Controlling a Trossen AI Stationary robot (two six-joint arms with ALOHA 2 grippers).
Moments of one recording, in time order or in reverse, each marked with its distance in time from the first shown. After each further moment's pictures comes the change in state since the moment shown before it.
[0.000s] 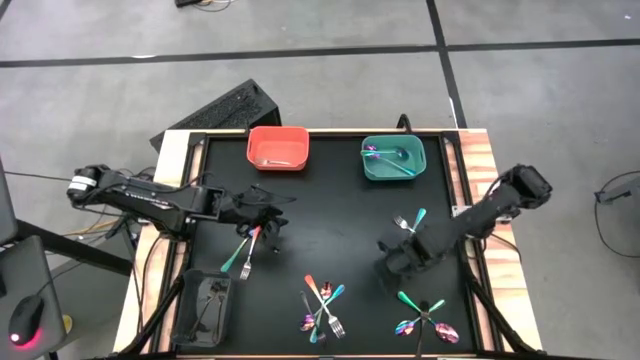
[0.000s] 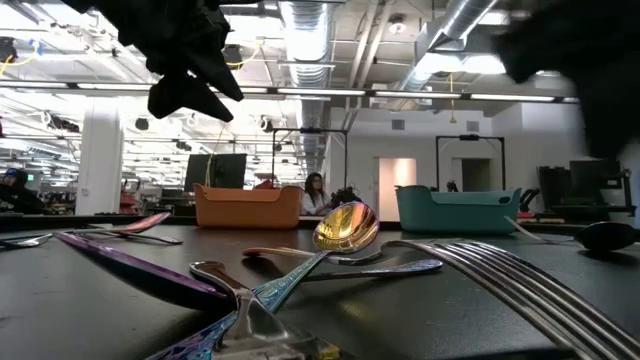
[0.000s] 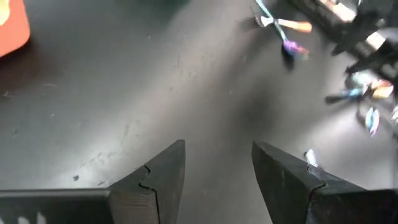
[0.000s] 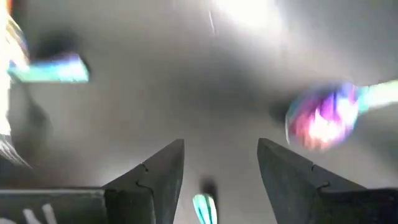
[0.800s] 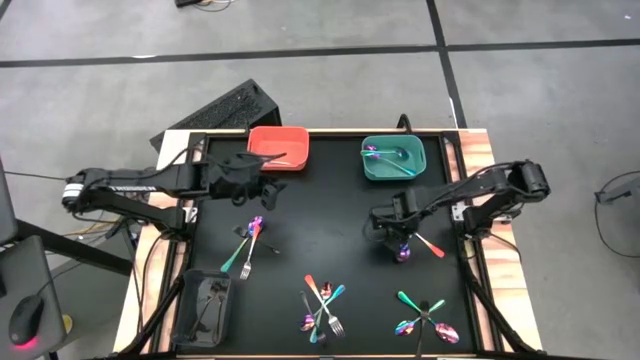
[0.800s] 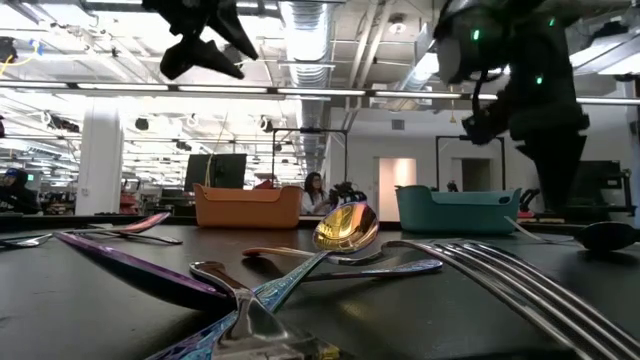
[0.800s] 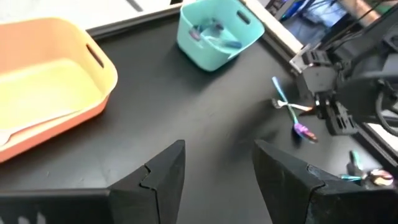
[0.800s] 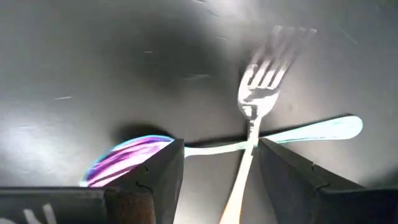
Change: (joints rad) left arm 0.171 -0.054 0.198 -0.162 -0.063 -0.006; right arm -0.413 -0.018 -0.155 -0.181 -0.070 -0.675
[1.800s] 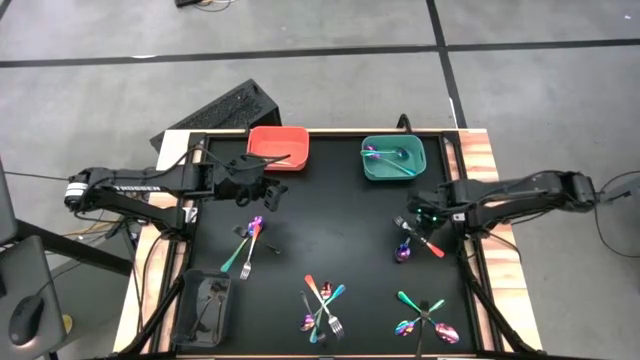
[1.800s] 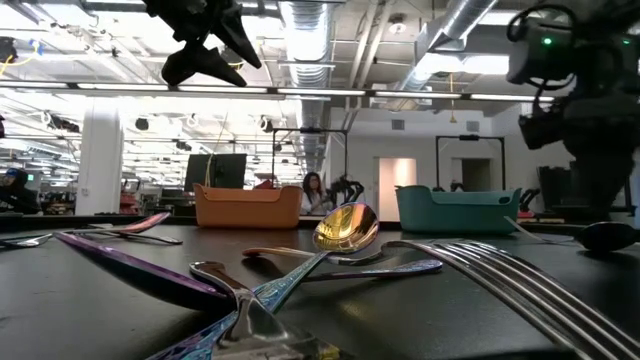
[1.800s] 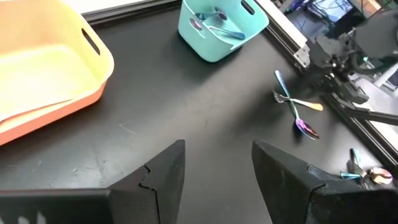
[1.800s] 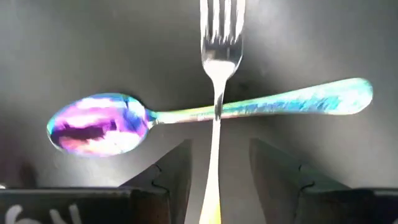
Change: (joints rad) left arm 0.000 0.032 0.000 0.004 0.020 -0.034; right arm -0.133 -0.537 -0.398 0.182 -0.120 -0.059
